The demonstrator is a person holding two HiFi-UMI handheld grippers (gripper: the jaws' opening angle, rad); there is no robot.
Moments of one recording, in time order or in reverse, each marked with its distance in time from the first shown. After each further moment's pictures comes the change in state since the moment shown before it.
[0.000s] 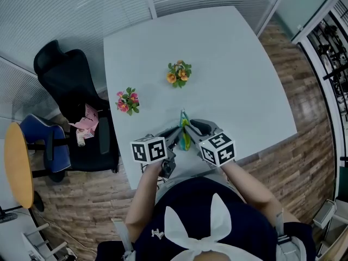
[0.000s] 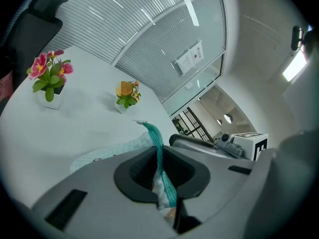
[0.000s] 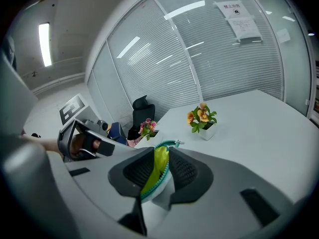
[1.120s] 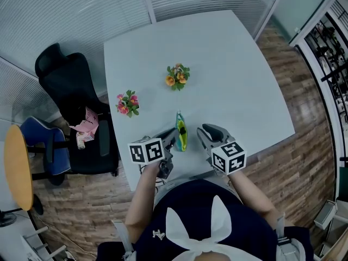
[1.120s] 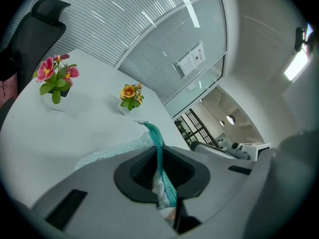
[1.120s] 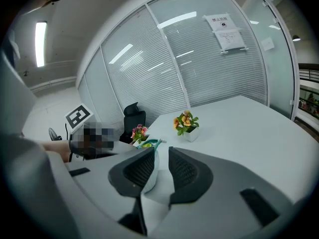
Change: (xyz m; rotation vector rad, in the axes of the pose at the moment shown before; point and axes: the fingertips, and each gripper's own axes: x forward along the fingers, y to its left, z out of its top) left arm -0.009 0.005 0.003 -0.002 -0.023 0.024; right arm -0.051 -0.020 -0.002 0.044 -0.079 -0.116
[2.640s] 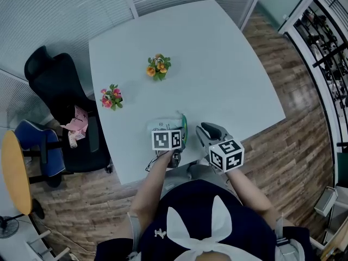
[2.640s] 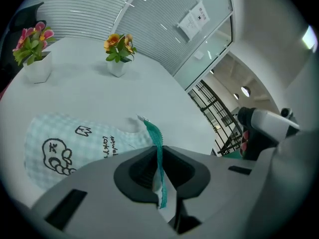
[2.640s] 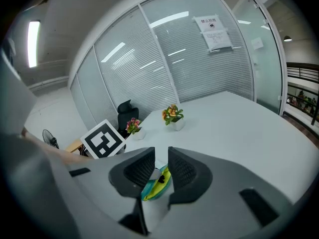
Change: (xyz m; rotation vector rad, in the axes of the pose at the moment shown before) left arm 0.097 0.005 -0.109 0.109 0.259 0.191; right arm -0.059 -0.029 -0.045 0.049 0.026 -0.076
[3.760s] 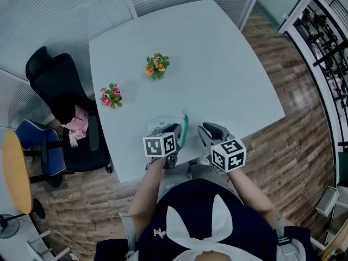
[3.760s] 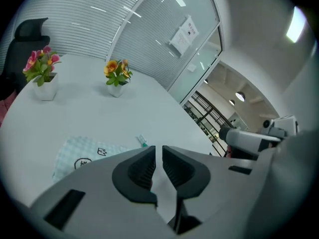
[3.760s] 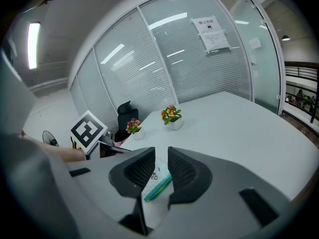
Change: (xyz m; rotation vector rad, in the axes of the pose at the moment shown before) left arm -0.041 -0.018 0.021 0.052 -0.163 -0.016; right arm -0.018 -0.006 -0.005 0.015 -0.011 0.000
